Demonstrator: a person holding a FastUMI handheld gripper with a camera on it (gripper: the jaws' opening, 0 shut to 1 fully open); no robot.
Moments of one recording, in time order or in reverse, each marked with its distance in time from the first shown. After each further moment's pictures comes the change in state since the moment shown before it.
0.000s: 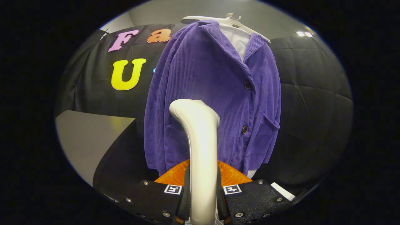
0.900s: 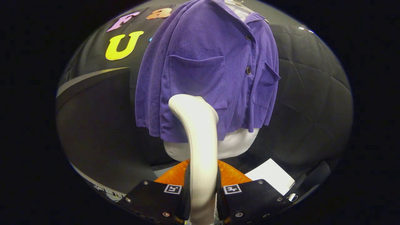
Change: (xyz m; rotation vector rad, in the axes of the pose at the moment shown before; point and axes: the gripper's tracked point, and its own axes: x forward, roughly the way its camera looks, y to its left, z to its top) arm -0.011 0.015 -0.136 -0.020 0.260 -0.086
